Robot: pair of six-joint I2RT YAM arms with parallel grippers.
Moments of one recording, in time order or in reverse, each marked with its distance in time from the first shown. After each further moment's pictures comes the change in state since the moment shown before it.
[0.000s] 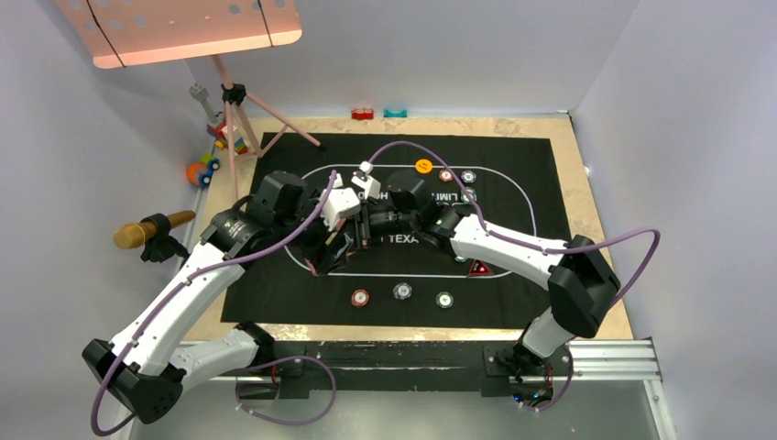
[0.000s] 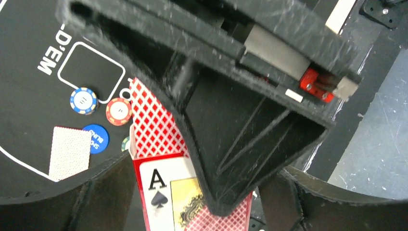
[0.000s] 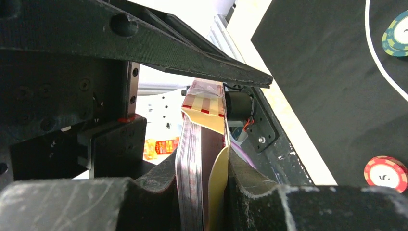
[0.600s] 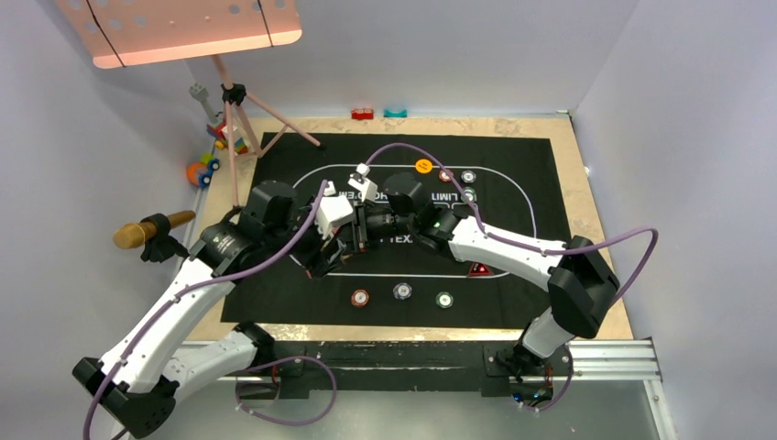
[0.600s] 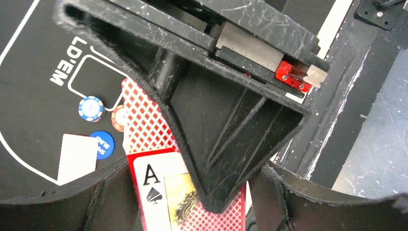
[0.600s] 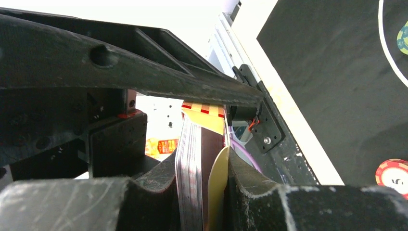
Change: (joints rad) left arm -0.010 -0.071 -0.042 0.047 0.024 0.006; right arm 0.019 0.000 0.000 0.023 0.020 0.022
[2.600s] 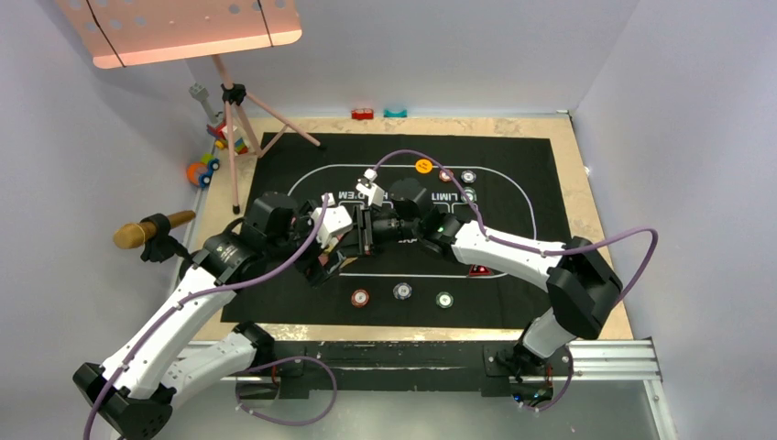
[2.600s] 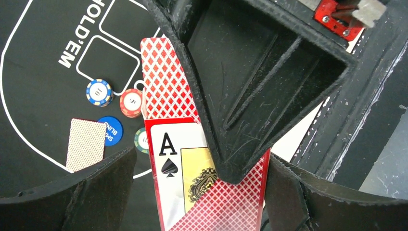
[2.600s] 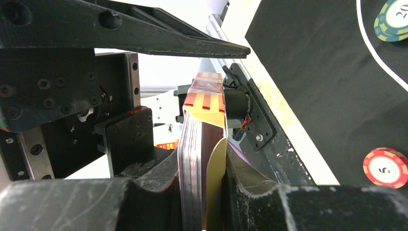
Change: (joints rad) left arm 0.000 -0.076 -0.121 0.033 -0.088 0.052; right arm -0.012 -0.010 -0.083 0.050 0.005 0.031
